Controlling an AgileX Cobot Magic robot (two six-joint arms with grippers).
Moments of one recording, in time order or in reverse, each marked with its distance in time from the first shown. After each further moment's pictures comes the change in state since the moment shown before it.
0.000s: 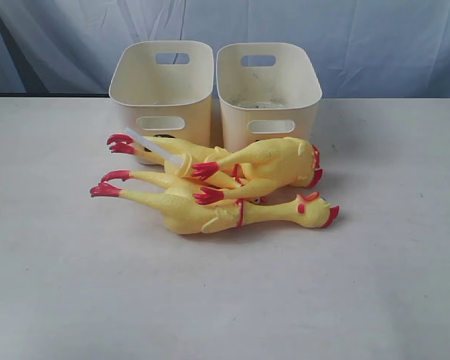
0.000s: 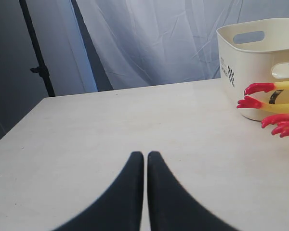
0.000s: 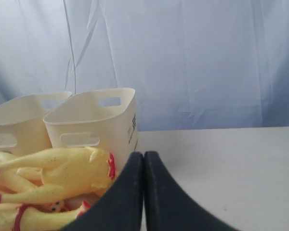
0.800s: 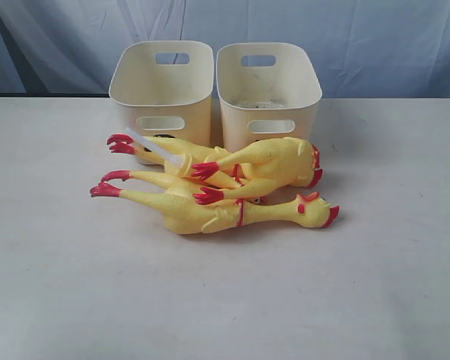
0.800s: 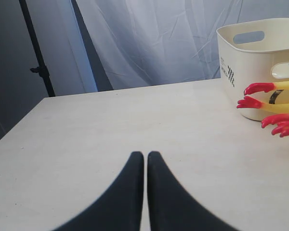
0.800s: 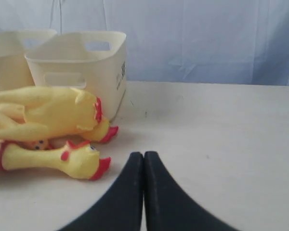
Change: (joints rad) left arm 0.000 0.000 0.000 0.000 0.000 0.000; right arm 0.000 0.000 0.000 -0.090 0.185 0.000
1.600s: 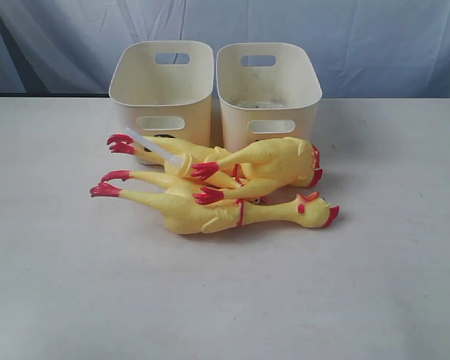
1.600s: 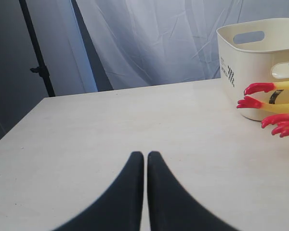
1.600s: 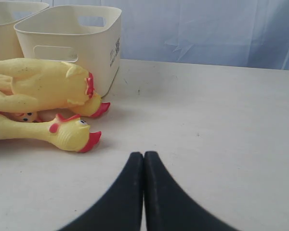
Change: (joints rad) left arm 0.000 0.000 0.000 0.000 0.000 0.000; right arm 0.000 0.000 0.000 -0.044 0.079 0.000
